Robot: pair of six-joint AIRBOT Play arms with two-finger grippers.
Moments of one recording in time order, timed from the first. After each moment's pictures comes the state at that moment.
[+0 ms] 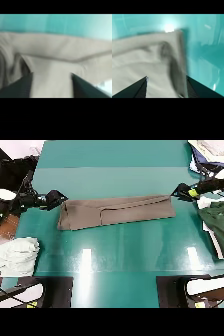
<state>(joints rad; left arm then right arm) 0.14 -1.26 0.99 0.74 -0.91 -1.28 -0.30 -1.64 1.46 -1.10 1.25 1.41</state>
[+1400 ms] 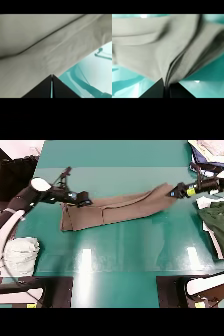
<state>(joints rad) -0.24 -1.49 1.24 0.76 -0.94 -1.36 -0.27 -1.68 1.55 -0.74 1.44 1.10</state>
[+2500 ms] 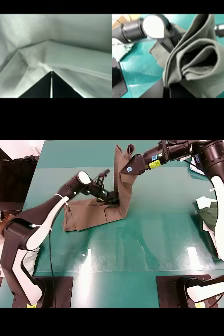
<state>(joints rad) -0.41 -1.92 1.77 0.83 -1.09 -1.46 0.25 -1.64 1.98 -0.68 1.43 1.19</state>
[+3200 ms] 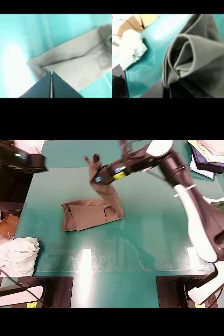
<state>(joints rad) 0.00 -1.35 1.83 1.32 -1.41 -1.47 0.53 -1.81 2.05 -0.68 1.20 1.18</state>
